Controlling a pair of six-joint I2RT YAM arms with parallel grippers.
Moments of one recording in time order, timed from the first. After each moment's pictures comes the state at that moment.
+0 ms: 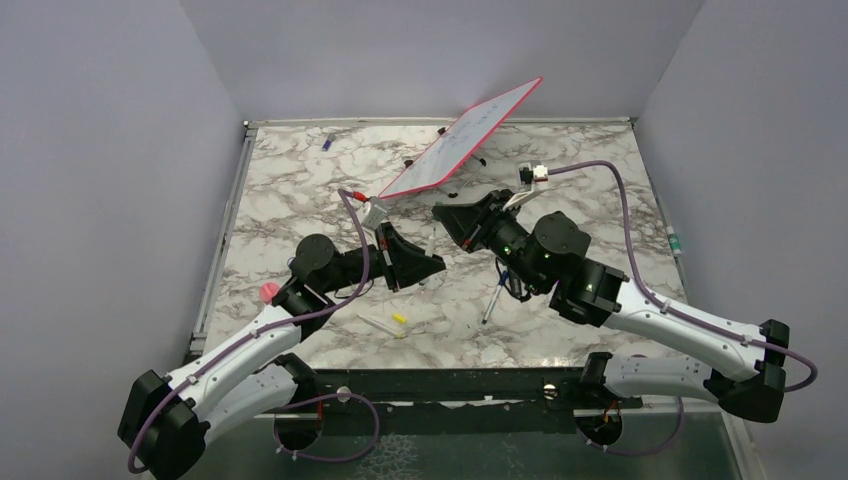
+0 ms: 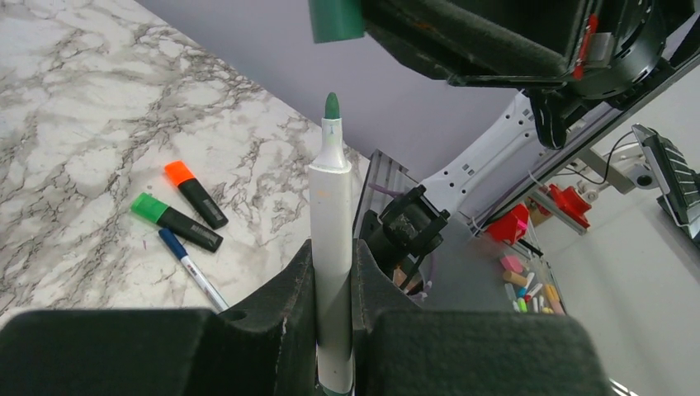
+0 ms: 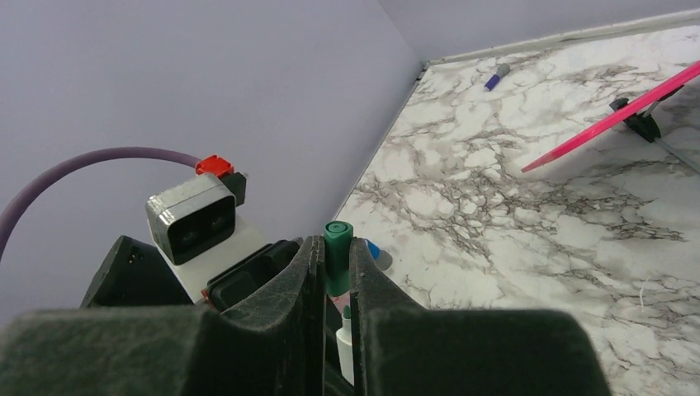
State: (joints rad) left arm -0.67 0.89 0.54 0.52 0.63 -0.66; right arm 1.09 1.06 1.02 0.10 0.40 0.62
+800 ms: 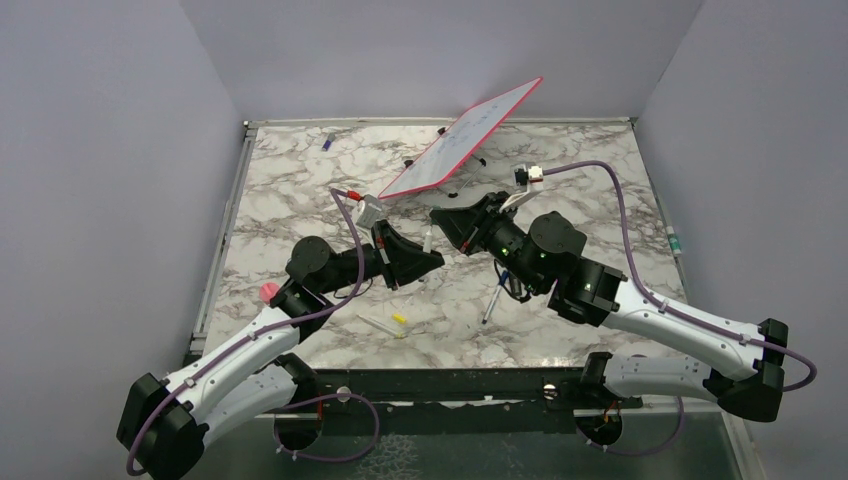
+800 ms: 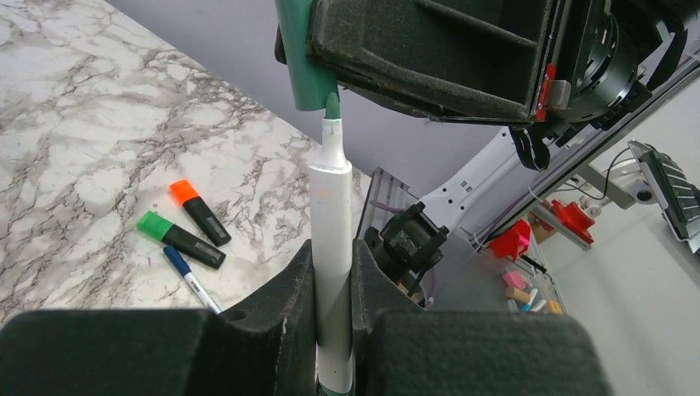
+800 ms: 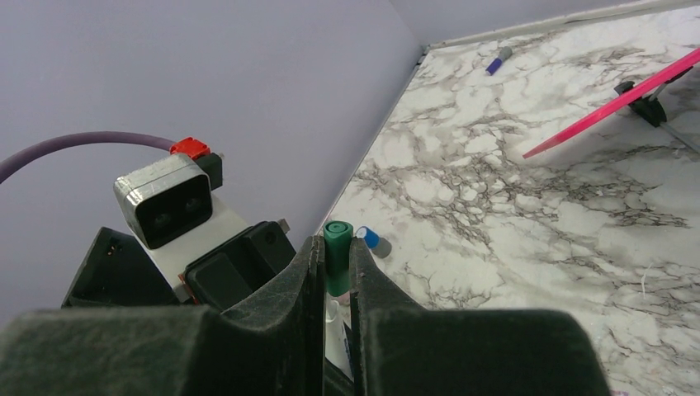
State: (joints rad) left arm -0.67 0.87 0.54 0.54 0.60 -0.67; right arm 1.09 1.07 1.02 0.08 0.37 0.64
